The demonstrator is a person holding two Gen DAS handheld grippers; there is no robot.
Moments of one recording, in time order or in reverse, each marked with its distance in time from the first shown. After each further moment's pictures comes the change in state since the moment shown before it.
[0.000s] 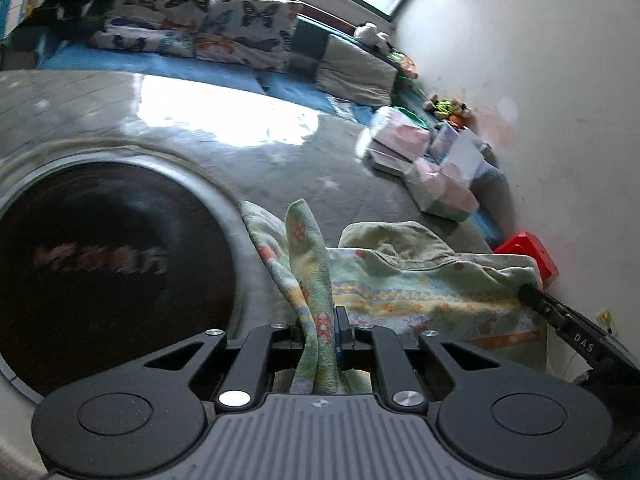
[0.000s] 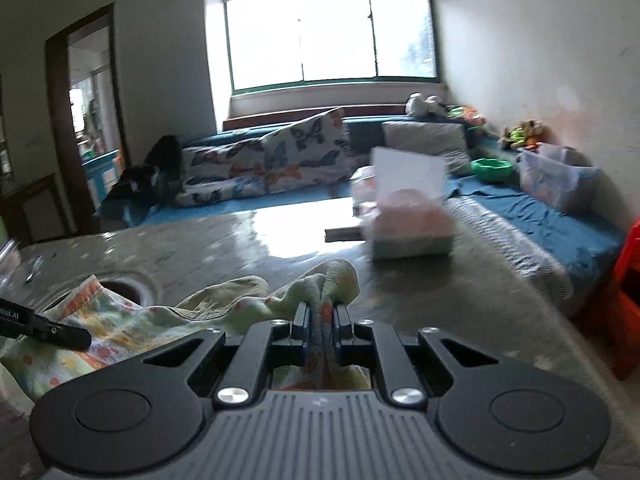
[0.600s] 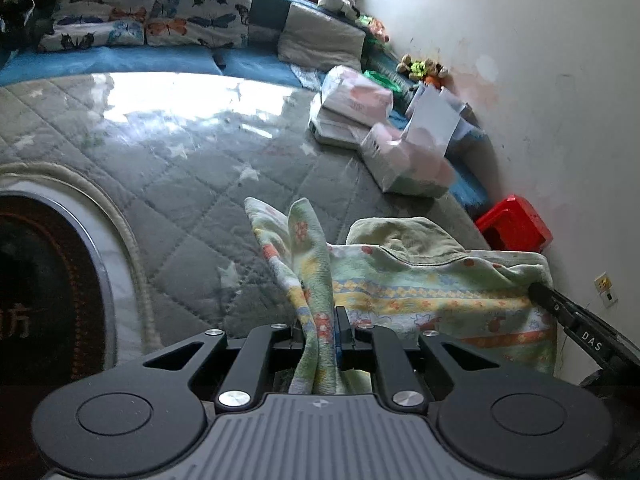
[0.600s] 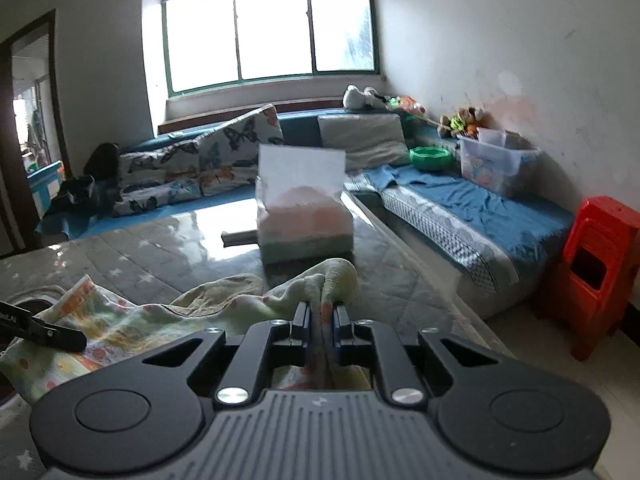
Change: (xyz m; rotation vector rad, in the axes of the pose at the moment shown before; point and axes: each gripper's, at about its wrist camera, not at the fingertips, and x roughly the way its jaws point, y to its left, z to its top) left arm 0.090 -0.055 0.023 0.084 0.099 -0.022; right arm 0.029 -0.075 0.000 0.072 0.034 -0.149
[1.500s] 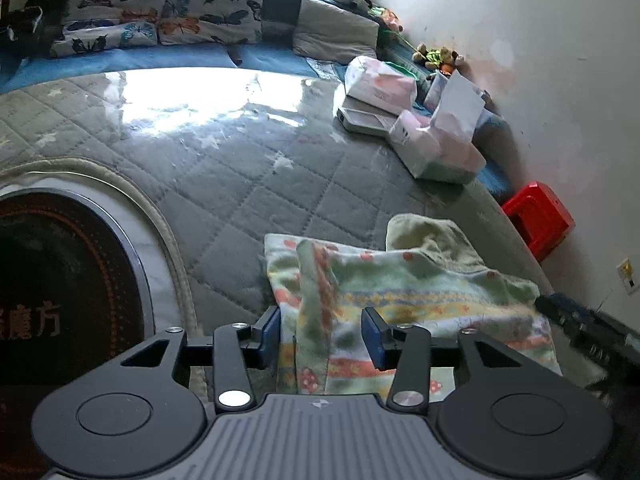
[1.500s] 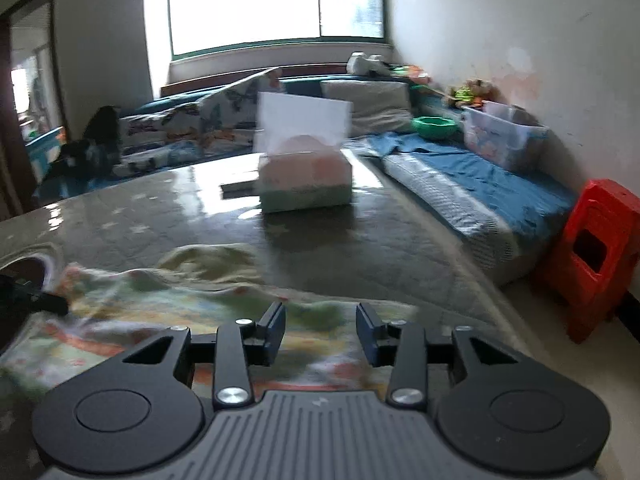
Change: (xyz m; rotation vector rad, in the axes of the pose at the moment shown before) left arm 0.001 0.012 -0.001 0.027 0.008 0.070; right arm 0.020 0.015 -0.021 -0.047 0.114 0.048
